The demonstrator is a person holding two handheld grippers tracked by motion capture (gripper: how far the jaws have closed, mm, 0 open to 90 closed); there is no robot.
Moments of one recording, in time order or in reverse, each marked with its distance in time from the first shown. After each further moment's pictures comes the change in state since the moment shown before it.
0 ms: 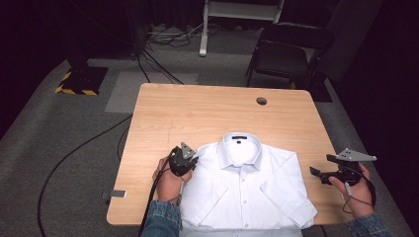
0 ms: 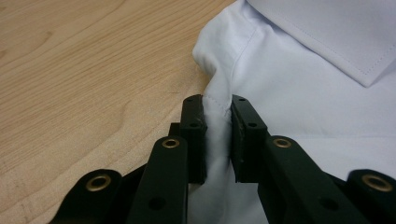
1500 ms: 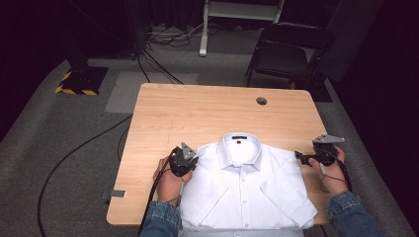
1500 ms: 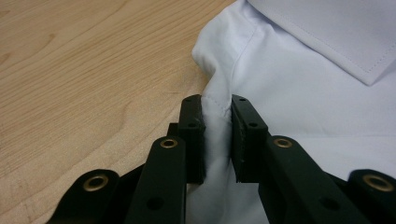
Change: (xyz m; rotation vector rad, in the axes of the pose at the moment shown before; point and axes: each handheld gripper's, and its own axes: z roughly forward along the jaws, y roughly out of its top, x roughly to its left) left arm -0.003 0.000 0.000 -0.002 0.019 0.019; right arm -0.010 0.026 0.081 0.098 -0.161 -0.003
